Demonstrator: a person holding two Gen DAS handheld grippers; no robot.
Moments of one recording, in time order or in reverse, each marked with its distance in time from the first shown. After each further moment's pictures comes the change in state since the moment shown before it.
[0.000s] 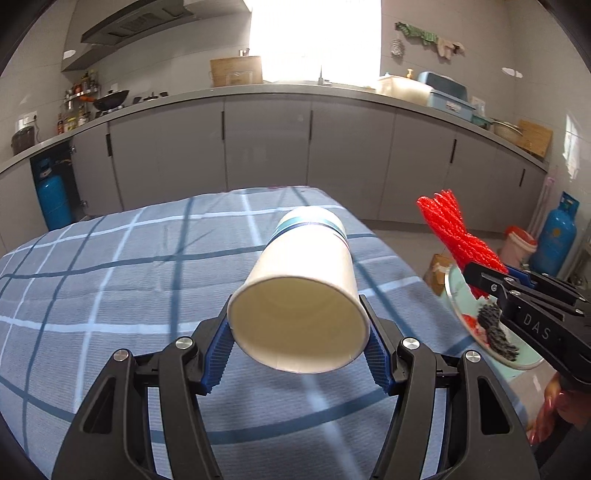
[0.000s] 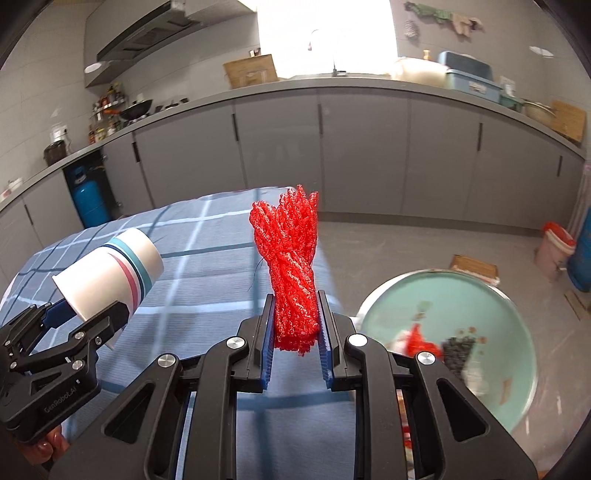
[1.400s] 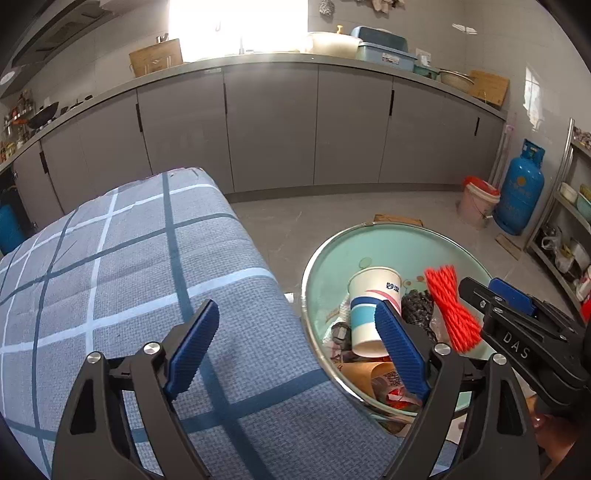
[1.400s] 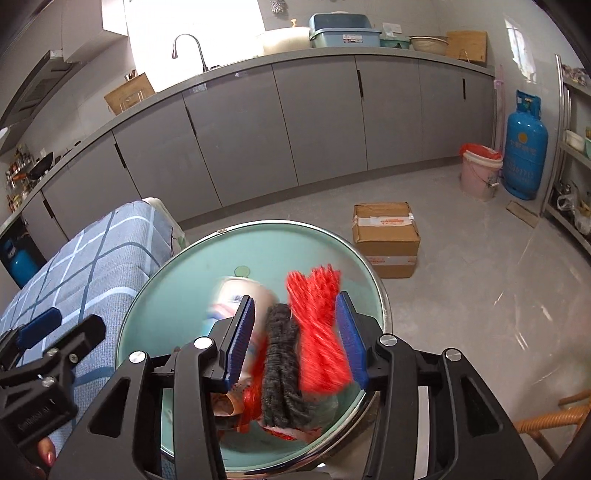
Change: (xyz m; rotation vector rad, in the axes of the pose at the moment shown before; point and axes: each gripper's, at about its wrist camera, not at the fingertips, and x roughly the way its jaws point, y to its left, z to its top) left arm 0.061 -0.154 0.002 0.139 0.122 -0.134; right arm 0.001 -0.158 -0.053 0.310 0.036 -0.238
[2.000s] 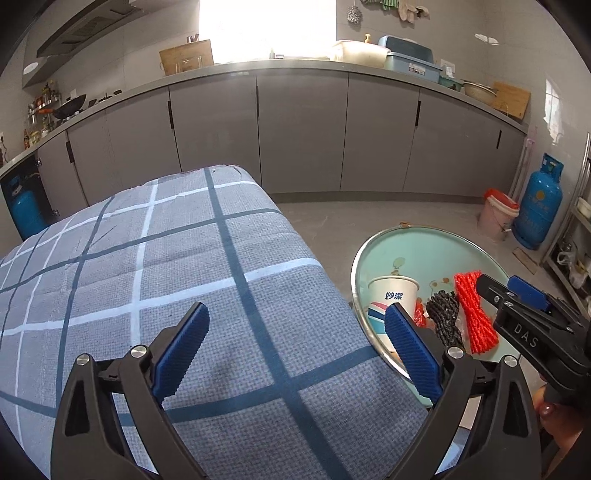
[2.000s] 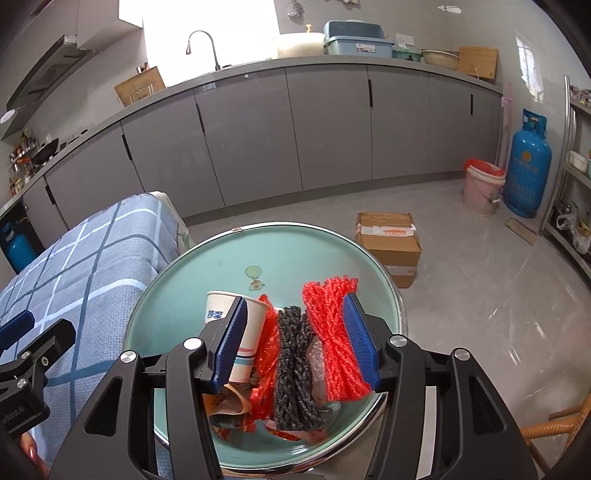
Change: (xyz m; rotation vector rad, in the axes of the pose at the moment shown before) left arm -0.025 0.029 -0.012 -0.053 -0.024 0.074; right arm -0.005 0.018 -0.001 -0.066 -0.026 -0.010
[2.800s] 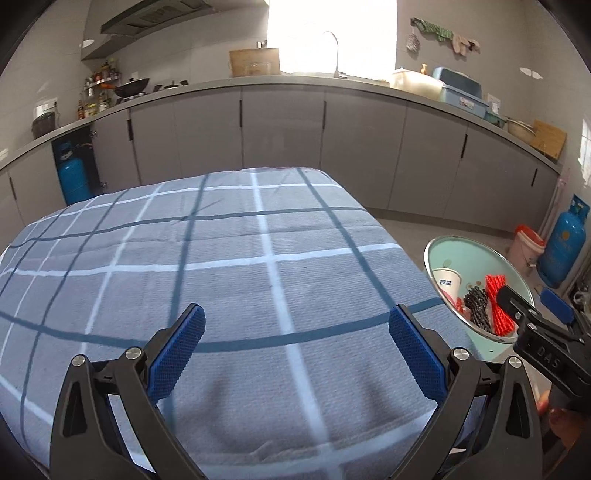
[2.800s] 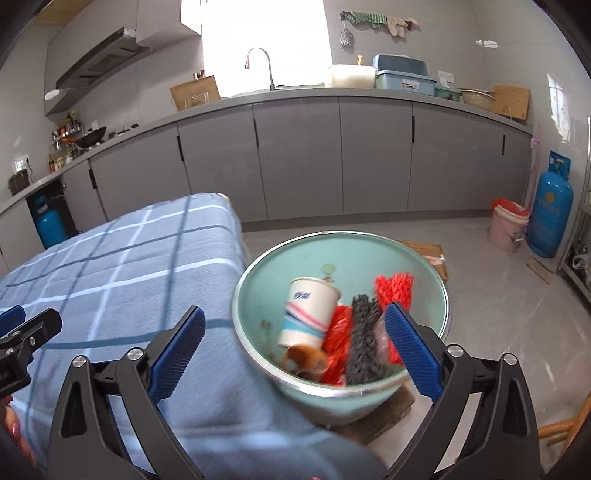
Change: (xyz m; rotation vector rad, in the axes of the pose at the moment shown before) left arm -0.095 0.083 -0.050 -0.158 -0.055 0.144; right arm -0.076 0.062 -0.036 -0.119 -0.097 0.114
